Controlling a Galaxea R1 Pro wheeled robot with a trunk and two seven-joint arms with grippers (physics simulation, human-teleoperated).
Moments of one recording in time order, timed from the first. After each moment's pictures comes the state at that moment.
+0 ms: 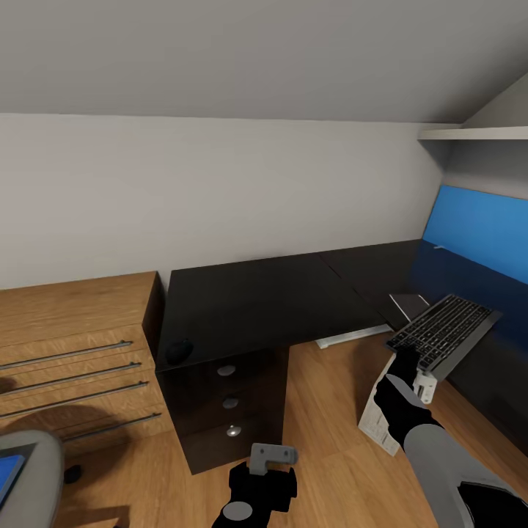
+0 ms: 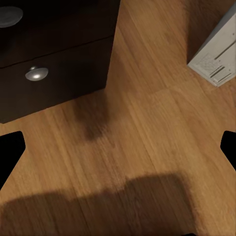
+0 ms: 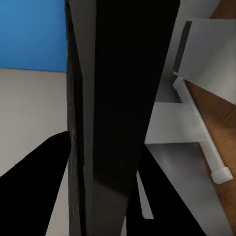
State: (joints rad) left arm -0.12 -0.11 -0.78 -1.54 0.60 0.63 0.82; right arm -0.79 -0.05 -0.13 -0.47 -1.71 -0.61 0.22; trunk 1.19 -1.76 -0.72
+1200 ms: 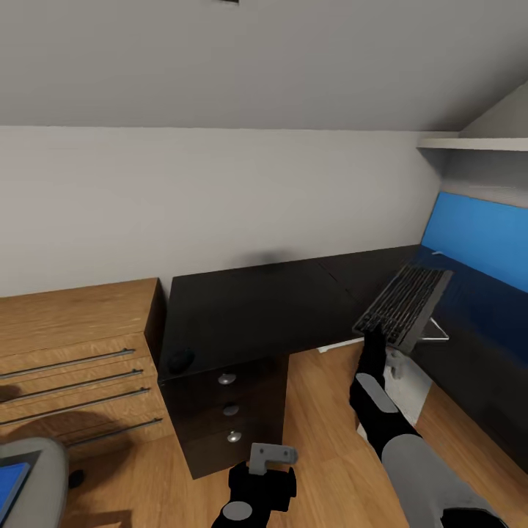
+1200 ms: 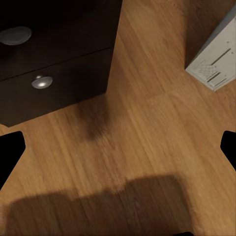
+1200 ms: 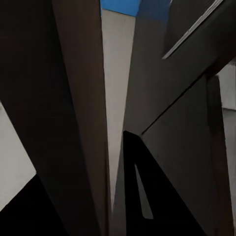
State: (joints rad) left arm -0.12 -0.11 -0.78 -1.54 0.60 0.63 0.82; right arm -0.72 0.05 -0.02 -0.63 -1.52 -0.61 0.29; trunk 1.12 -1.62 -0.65
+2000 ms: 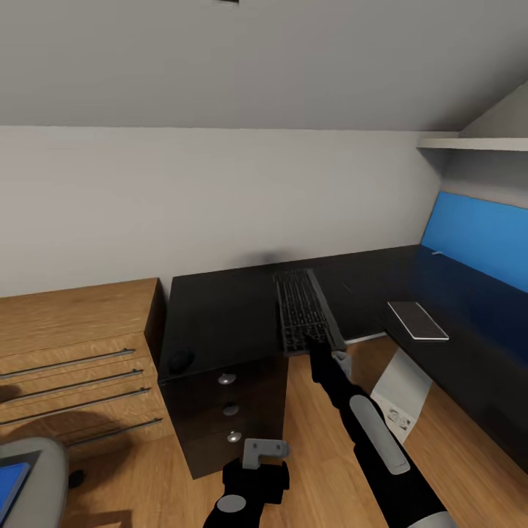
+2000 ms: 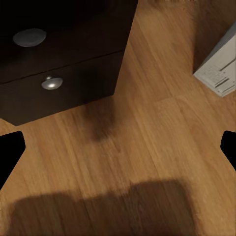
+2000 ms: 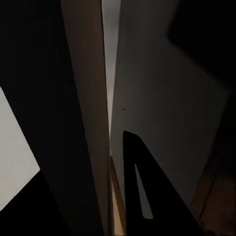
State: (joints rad) left arm -0.12 -0.11 -0.74 -1.55 0.59 0.63 0.82; right arm -0.43 0.04 0.22 -1.24 -1.51 0.04 -0.11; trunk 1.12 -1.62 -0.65
